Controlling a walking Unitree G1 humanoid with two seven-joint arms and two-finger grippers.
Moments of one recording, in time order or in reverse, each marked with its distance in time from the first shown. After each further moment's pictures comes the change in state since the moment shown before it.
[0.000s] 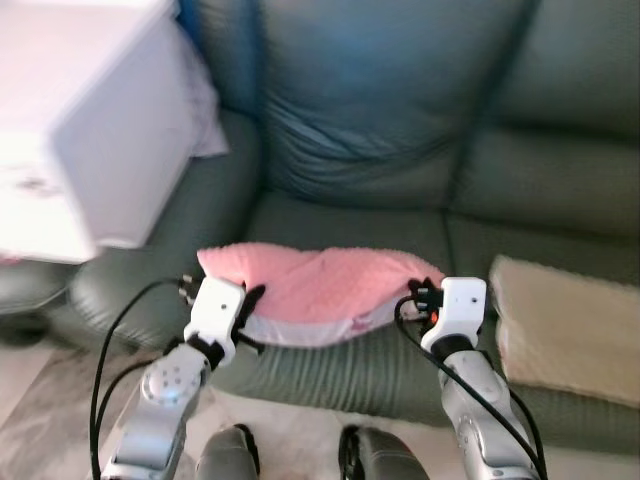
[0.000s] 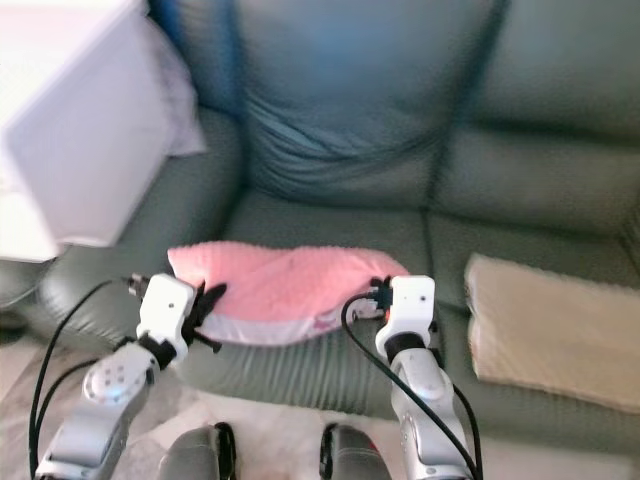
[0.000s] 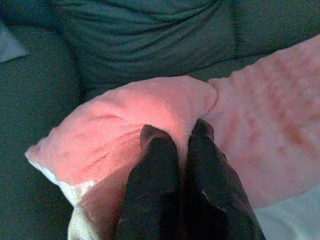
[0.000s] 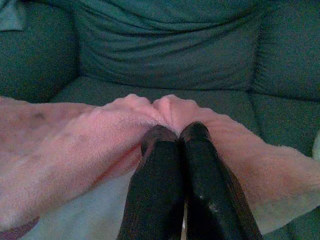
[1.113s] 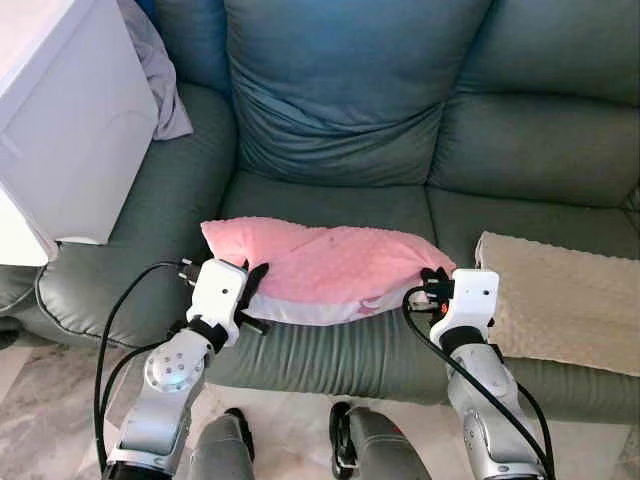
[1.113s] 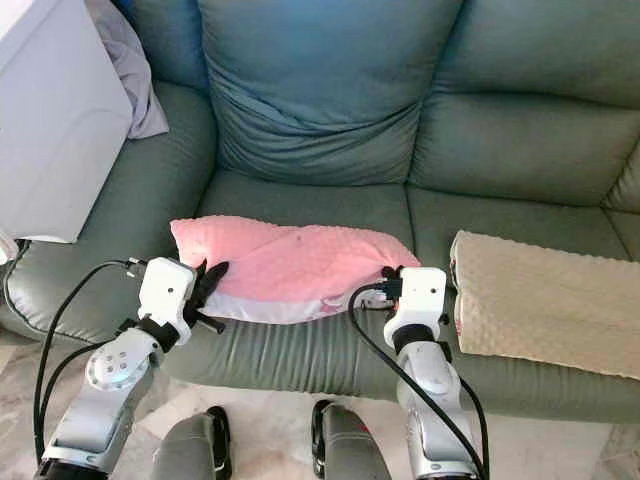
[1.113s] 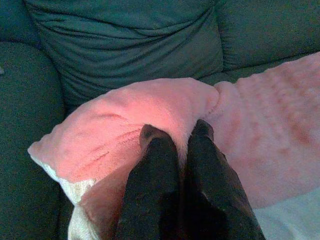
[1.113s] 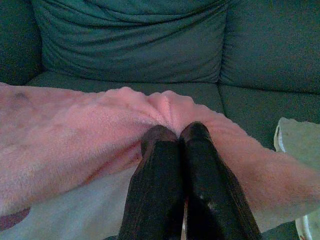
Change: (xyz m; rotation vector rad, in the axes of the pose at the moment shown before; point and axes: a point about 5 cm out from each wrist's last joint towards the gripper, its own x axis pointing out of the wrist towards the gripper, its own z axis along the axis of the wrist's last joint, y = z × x) left arm 0.007 0.004 0.016 0.028 -0.094 0.029; right arm 0.002 -0.006 0.011 -0.022 -0.042 -0.051
